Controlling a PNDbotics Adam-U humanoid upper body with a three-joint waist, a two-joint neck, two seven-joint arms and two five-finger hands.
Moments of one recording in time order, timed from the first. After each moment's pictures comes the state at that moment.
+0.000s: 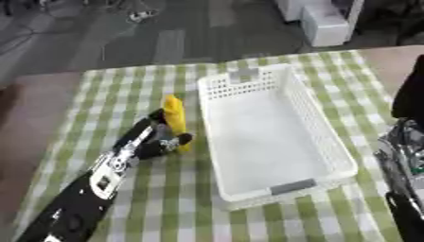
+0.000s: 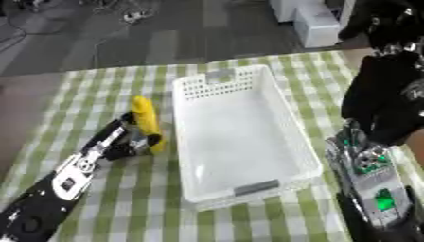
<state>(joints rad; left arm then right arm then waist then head) -0.69 0.27 -0.27 -0.78 -0.48 -0.36 0.05 -0.37 -0.26 0.14 -1.99 0.01 -0.56 -0.47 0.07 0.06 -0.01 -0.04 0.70</state>
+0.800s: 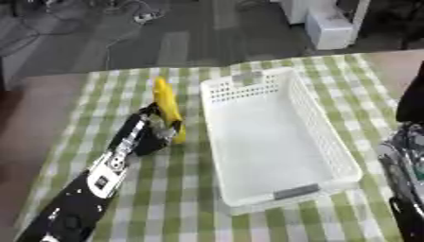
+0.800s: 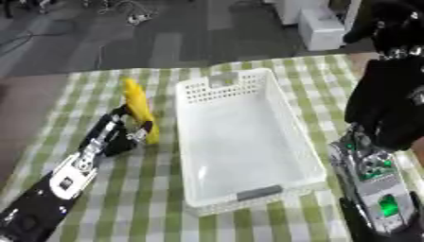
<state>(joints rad) -0.69 0.27 -0.25 -0.78 -0.36 -0.36 0.25 -0.37 -0.25 0.14 -1.99 0.01 -0.55 -0.47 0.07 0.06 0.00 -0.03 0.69</state>
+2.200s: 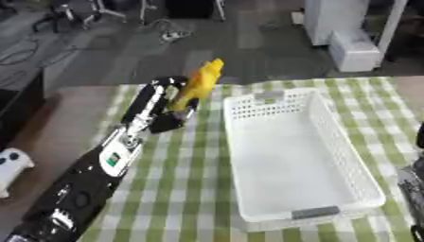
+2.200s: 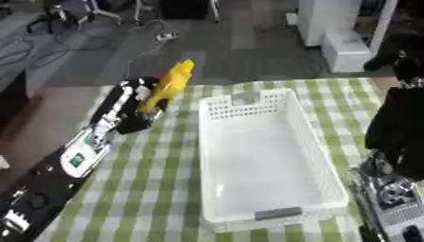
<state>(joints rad) -0.81 0.33 -0.29 -0.88 -0.43 -0.36 0.28 -0.34 -0.27 0.14 -1.99 0.01 -0.55 -0.47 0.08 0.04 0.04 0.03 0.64</state>
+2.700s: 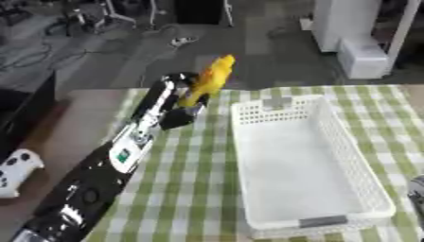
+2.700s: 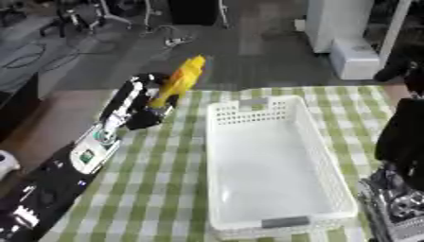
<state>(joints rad) -0.84 0.33 -0.30 -0.91 -0.40 -0.33 0.30 -0.33 -0.27 0.14 -1.99 0.02 -0.55 -0.47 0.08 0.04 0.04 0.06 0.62</state>
